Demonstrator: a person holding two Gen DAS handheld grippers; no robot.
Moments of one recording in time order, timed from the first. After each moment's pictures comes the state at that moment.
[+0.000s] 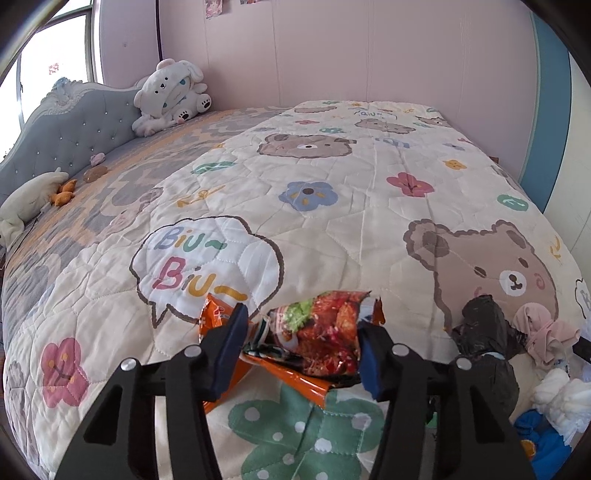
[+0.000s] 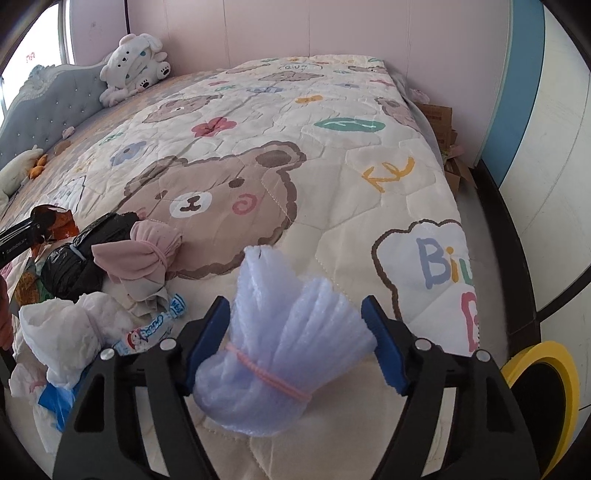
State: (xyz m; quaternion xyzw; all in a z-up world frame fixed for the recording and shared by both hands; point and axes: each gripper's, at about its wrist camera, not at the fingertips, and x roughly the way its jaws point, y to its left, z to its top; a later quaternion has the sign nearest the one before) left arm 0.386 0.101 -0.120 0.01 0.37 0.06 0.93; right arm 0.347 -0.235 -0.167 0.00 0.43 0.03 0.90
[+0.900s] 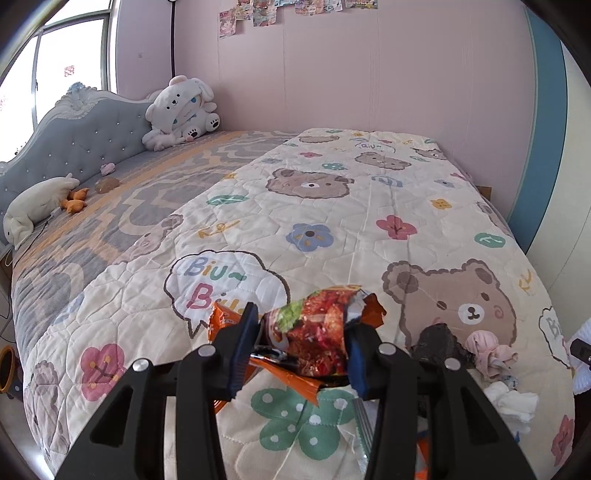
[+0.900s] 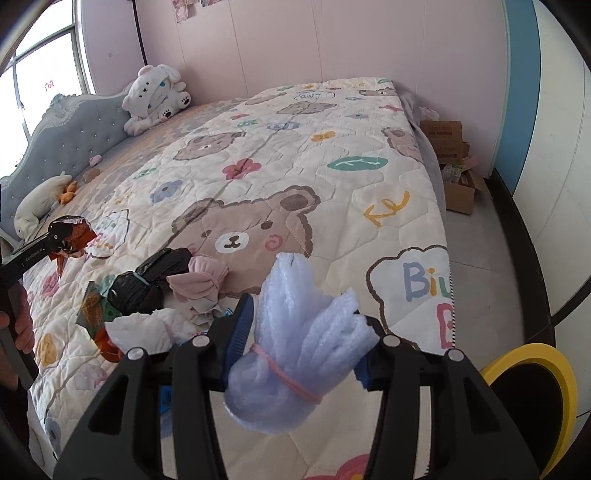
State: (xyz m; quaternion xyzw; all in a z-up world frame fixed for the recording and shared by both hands) left arm 0.341 0.102 -0.049 -0.01 0.33 0.06 0.94; right arm 0.299 -0.258 -0.092 0.05 0.38 0.07 0.92
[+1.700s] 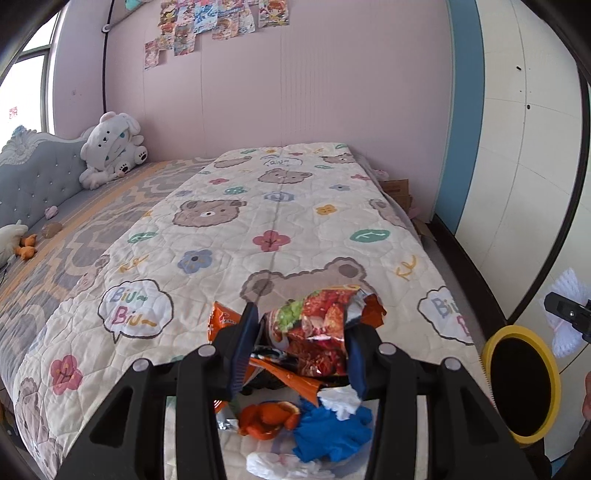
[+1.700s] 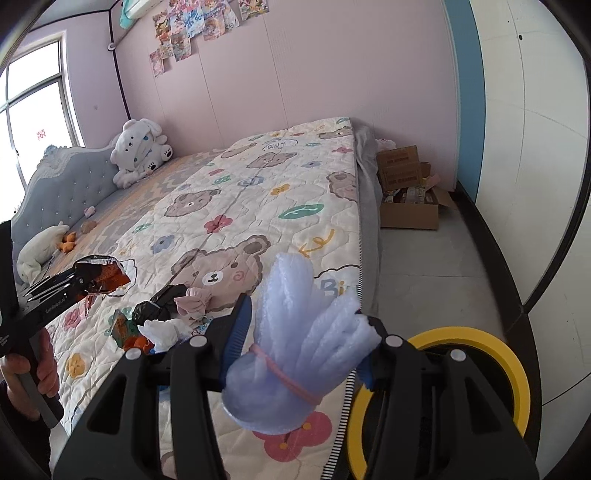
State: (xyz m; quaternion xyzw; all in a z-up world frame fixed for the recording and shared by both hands) left arm 0.271 -0.040 0.008 0.02 0.30 -0.08 0.95; right arm 0.190 -0.356 -0.015 0.09 0.31 0.02 0.95
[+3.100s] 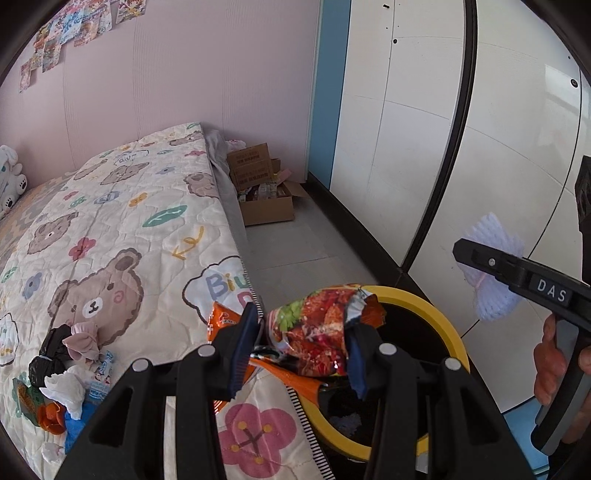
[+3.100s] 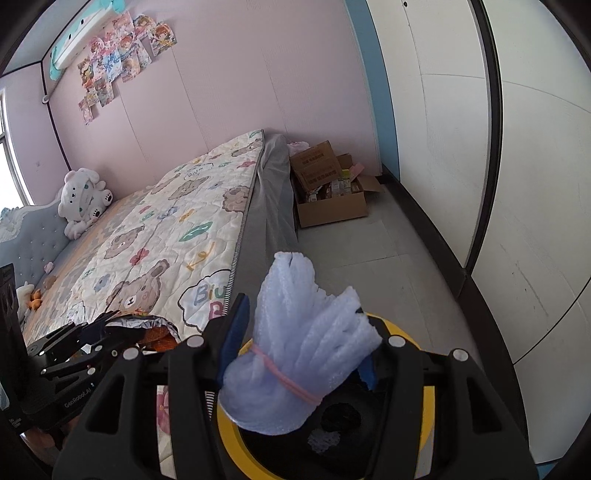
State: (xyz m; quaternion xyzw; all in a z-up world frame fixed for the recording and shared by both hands) left arm 0.227 -0.289 -0.029 0.07 0.34 -0.29 0.89; right arm 0.117 -0.531 -0.042 0.17 0.30 -0.10 0.93
